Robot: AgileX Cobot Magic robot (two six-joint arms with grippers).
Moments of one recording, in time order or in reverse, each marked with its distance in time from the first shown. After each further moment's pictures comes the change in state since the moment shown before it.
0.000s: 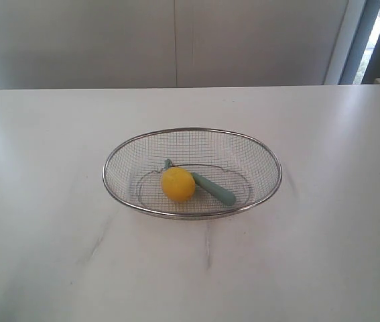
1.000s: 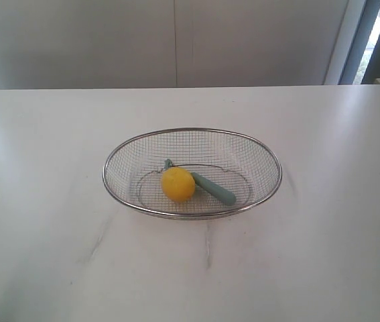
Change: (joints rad) left arm 0.000 0.000 0.000 0.000 0.000 0.000; right arm 0.000 0.000 0.071 0.277 -0.084 0.000
